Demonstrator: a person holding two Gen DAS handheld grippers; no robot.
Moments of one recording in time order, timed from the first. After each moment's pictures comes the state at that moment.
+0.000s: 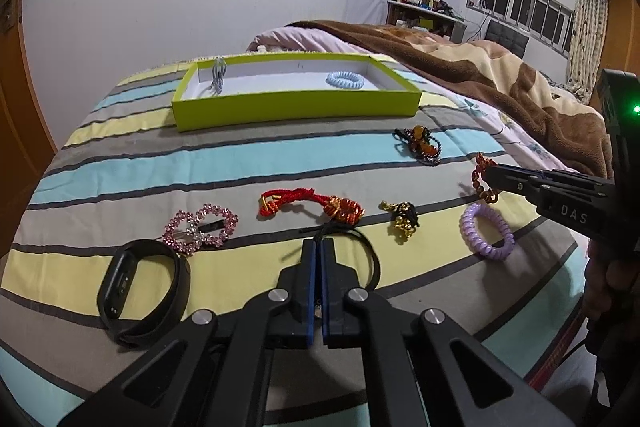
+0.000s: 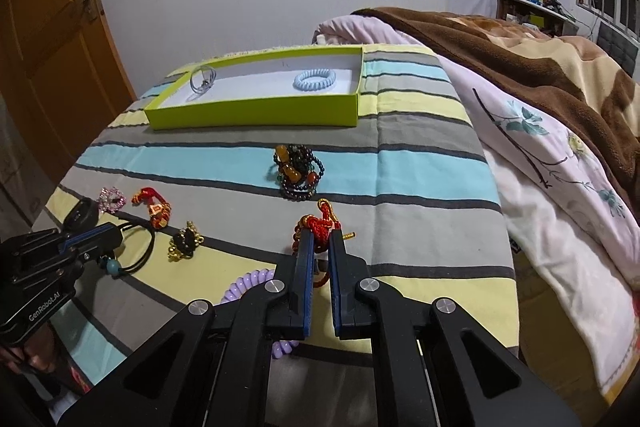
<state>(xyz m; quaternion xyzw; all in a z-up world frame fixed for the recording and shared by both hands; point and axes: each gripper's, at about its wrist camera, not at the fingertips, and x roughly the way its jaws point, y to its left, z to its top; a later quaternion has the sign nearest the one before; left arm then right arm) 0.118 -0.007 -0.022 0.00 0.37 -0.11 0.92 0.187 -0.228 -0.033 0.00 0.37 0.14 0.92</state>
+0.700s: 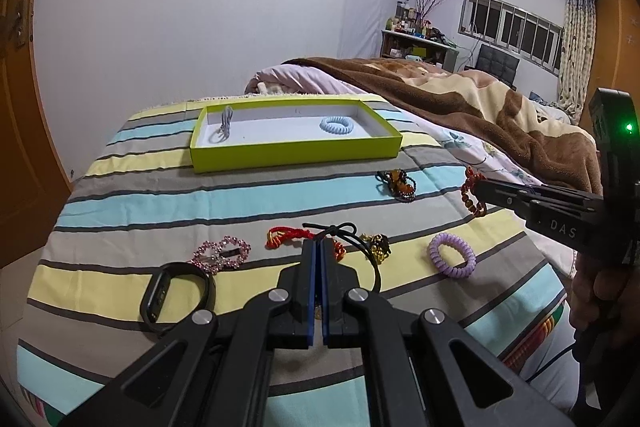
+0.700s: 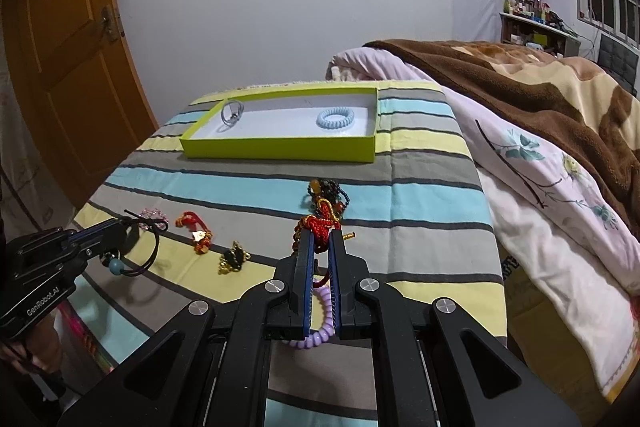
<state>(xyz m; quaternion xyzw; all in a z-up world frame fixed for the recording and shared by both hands) 0.093 -0.003 0.018 -0.01 0.32 -0.11 0.94 0.160 -0.221 0.002 0.01 0.33 0.16 0.93</state>
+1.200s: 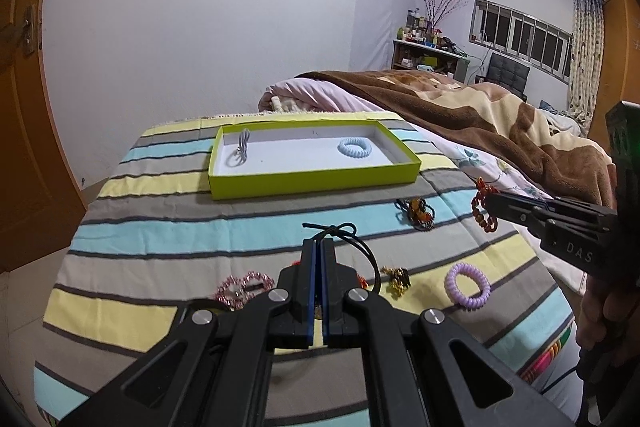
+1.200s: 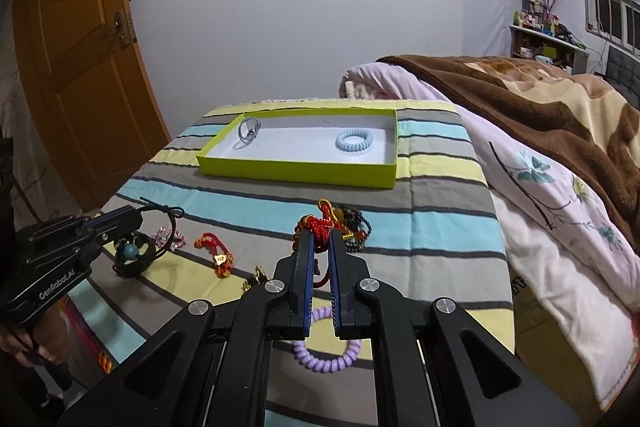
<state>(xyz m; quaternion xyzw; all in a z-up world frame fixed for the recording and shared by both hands) 0.109 0.005 0.033 -0.01 0.31 -0.09 0.95 0.169 -0.207 0.017 0.01 0.31 0.17 0.93</state>
